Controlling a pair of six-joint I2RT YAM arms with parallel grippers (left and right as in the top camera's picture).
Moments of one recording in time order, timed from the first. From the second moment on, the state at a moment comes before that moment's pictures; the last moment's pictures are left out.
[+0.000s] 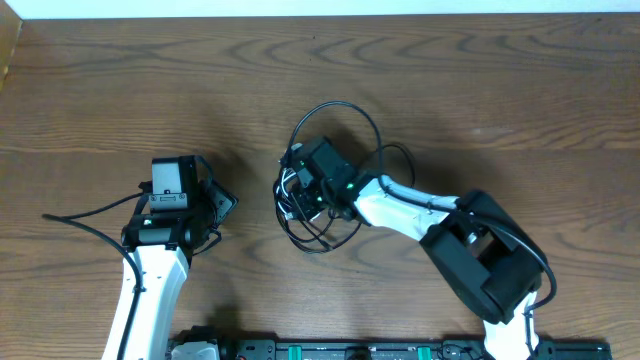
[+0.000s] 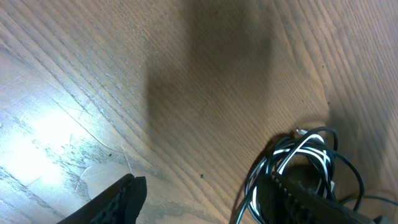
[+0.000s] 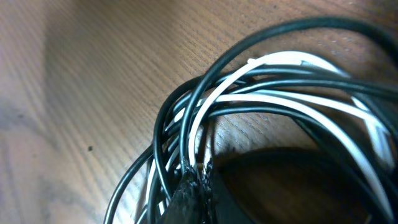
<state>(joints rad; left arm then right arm) 0.04 1.14 0.73 -0.70 0.04 -0.83 0.77 2.03 1.19 -0.10 -0.33 0.26</state>
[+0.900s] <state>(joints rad) 0.04 1.14 0.73 -0.71 0.04 -0.83 0.83 2.03 1.19 -0.10 -0.21 0.22</state>
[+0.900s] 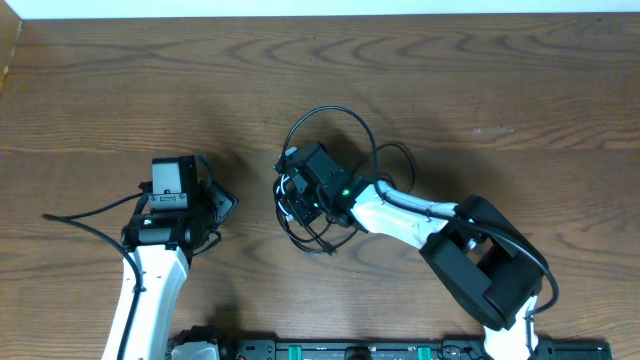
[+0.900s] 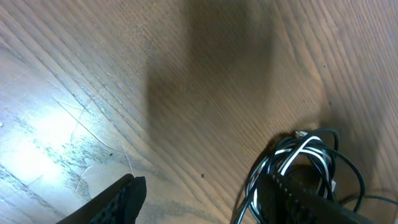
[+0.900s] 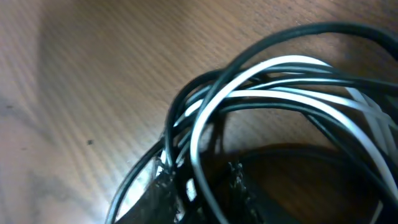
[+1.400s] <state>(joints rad) 0.04 1.14 0.73 -0.71 0.04 -0.83 0.83 2.07 1.19 -0.01 -0.19 0.26</state>
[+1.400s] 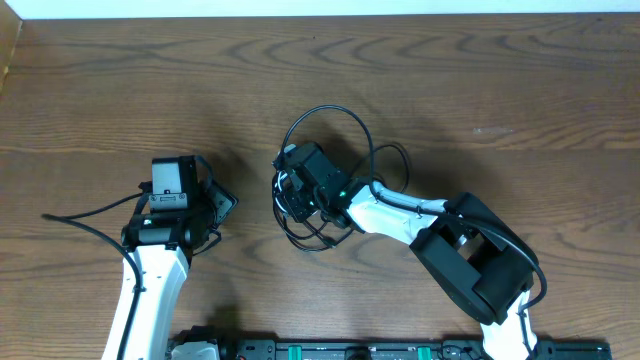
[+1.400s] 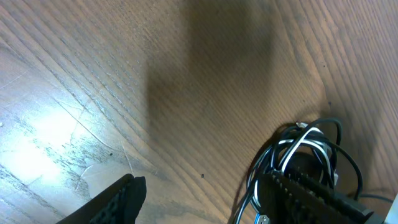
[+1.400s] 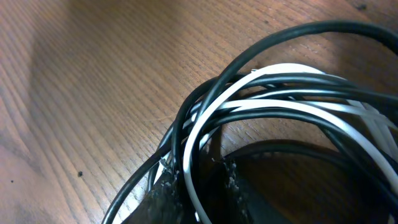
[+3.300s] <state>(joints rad) 0.01 1.14 0.74 -0.58 0.20 -0.67 0.91 1.84 1.18 -0.39 -0.18 -0.16</state>
